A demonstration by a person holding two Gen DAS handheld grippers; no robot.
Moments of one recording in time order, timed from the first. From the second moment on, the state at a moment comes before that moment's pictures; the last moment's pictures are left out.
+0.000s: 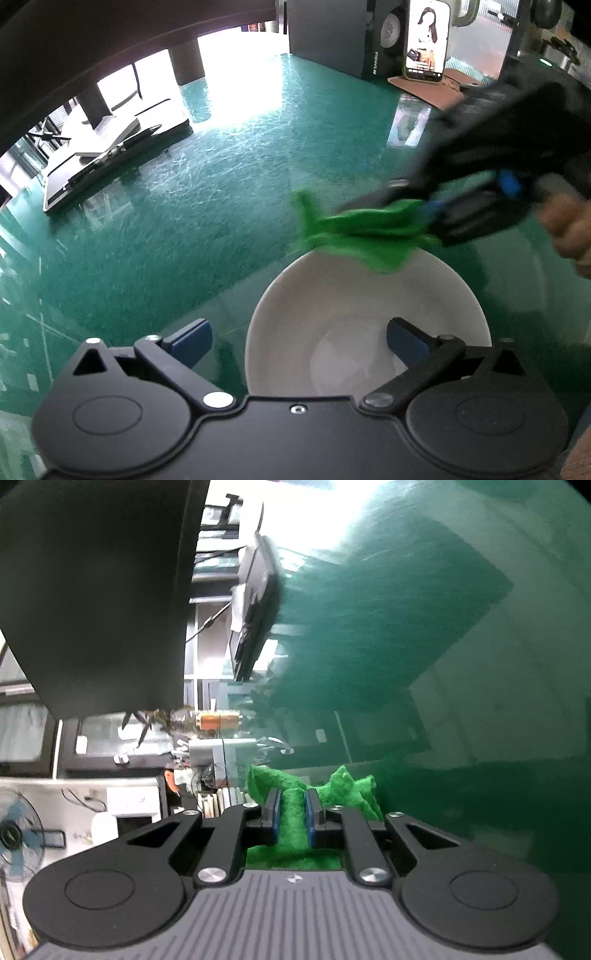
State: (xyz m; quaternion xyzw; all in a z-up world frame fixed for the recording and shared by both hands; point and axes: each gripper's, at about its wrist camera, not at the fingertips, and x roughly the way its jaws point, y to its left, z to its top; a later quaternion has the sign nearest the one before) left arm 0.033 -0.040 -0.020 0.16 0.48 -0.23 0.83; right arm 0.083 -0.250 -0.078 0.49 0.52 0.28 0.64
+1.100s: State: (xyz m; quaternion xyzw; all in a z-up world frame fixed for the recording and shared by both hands) left arm -0.012 -0.030 -0.023 0.03 0.50 -0.12 0.85; right arm 0.026 -0.294 -0.068 0.51 0.48 0.24 0.67
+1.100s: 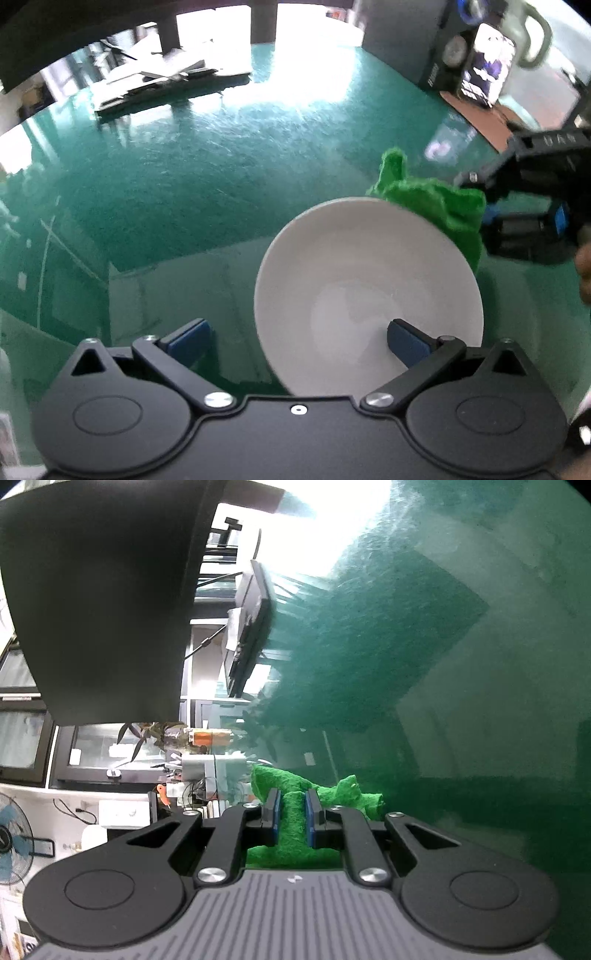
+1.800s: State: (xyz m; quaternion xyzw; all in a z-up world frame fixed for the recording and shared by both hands) left arm 0.000 -0.043 -0.016 -0.01 0.58 -0.05 0.81; right arm 0.043 -0.300 -0.080 0.51 0.48 0.33 0.64
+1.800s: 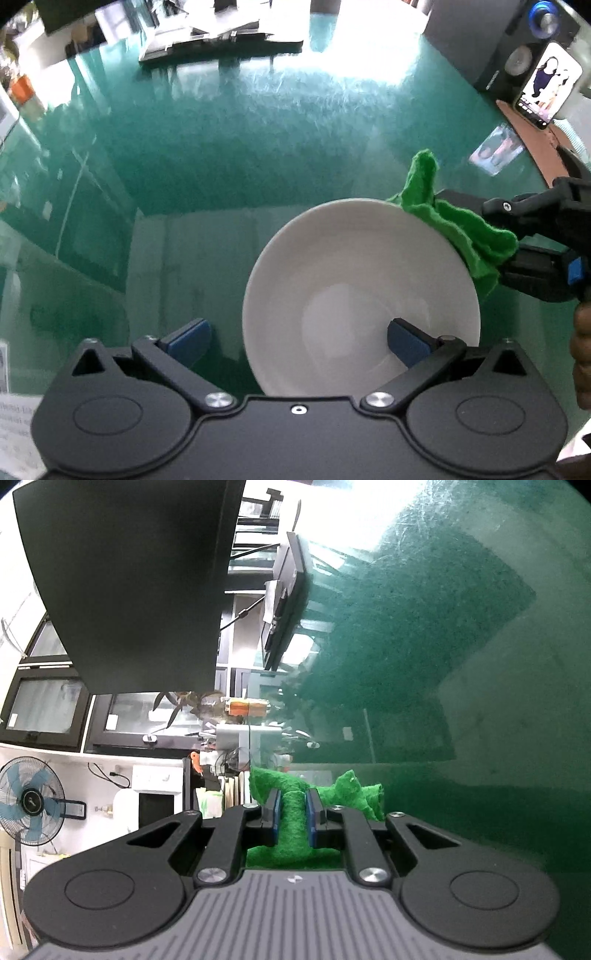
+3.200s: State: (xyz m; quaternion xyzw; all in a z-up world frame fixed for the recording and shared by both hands) left arm 0.037 -0.047 -0.004 0.08 0.56 -0.17 0.81; right arm 0.048 -0.278 -0.037 0.32 0.44 0.39 0.74
